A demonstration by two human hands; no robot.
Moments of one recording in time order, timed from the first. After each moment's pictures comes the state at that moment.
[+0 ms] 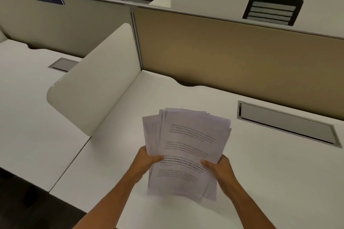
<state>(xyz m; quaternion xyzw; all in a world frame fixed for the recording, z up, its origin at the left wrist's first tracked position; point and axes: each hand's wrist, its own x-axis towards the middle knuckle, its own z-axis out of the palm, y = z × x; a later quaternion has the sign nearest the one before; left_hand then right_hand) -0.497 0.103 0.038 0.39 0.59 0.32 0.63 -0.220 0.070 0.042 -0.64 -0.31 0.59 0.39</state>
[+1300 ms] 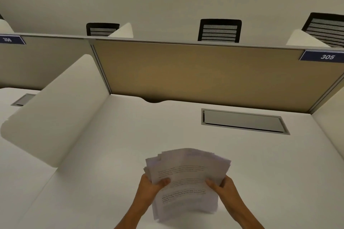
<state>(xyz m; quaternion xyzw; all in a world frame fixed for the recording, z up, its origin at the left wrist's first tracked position) -0.353 0.032 0.065 0.48 0.55 0.35 0.59 -0.100 -0.028 0.062 -0.60 -0.34 0.56 0.45</state>
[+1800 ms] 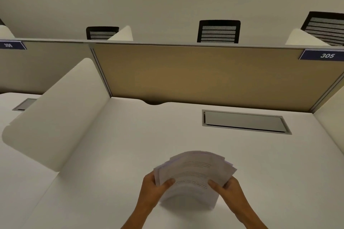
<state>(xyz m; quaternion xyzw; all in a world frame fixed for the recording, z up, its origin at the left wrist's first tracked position) -0.351 0.035 0.066 0.52 0.55 0.36 0.54 -0.096 -0.027 0.065 -0.64 -0.36 0.51 0.45</state>
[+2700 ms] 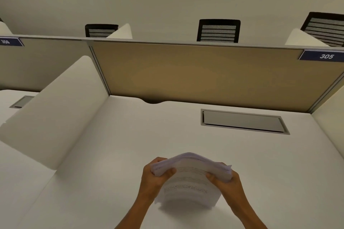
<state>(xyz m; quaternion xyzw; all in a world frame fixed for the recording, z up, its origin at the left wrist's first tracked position) -0.335 0.046 0.091 0.53 0.50 0.43 0.54 -0.100 -0.021 0.092 -0.60 -0.37 0.48 0.52</state>
